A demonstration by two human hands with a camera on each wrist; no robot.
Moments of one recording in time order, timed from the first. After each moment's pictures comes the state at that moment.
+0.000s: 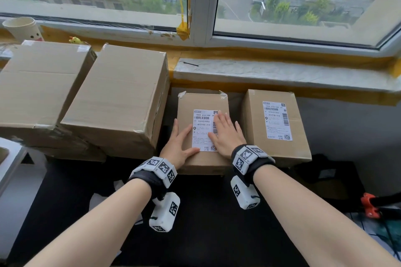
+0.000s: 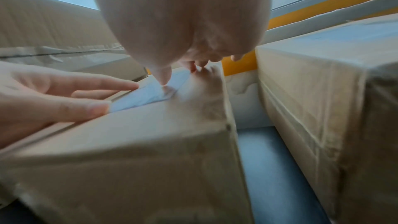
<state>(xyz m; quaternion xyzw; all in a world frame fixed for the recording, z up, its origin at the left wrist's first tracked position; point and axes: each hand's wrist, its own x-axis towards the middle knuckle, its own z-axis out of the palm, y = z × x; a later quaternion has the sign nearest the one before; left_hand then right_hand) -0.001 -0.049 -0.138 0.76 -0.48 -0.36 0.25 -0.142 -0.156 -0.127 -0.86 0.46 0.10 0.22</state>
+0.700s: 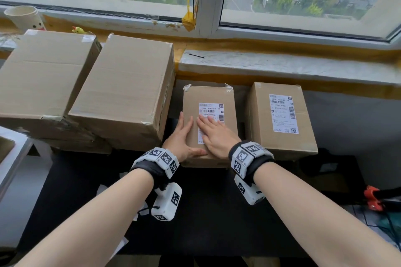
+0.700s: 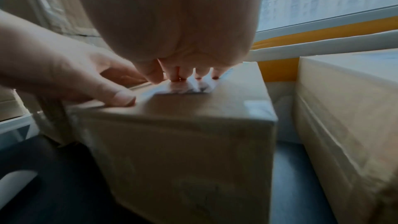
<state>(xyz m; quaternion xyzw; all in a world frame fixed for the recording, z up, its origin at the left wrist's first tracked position) 0.012 -0.044 -0.139 0.75 -0.49 -0.38 0.21 -0.122 -0.129 -0.114 -0.91 0.31 0.15 0.23</state>
